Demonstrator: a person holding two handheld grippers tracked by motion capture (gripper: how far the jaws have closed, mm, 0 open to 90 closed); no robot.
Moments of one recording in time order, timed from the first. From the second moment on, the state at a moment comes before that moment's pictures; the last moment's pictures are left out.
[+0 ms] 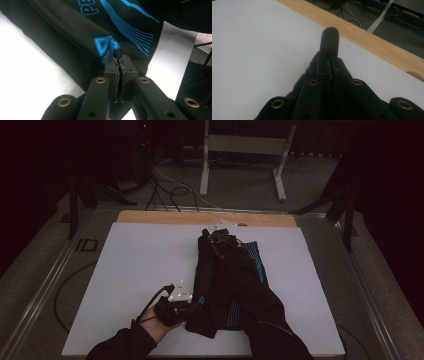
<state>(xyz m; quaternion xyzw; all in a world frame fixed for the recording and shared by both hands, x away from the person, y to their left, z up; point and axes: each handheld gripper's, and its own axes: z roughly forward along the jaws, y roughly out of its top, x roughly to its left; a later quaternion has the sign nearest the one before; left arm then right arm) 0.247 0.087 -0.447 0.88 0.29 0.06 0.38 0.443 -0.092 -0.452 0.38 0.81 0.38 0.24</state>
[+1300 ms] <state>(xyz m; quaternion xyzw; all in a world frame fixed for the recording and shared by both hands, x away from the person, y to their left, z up) 0.257 0.034 -0.437 0.89 0.24 0.06 0.39 0.439 -0.163 -0.435 0.41 0.79 0.37 0.27</state>
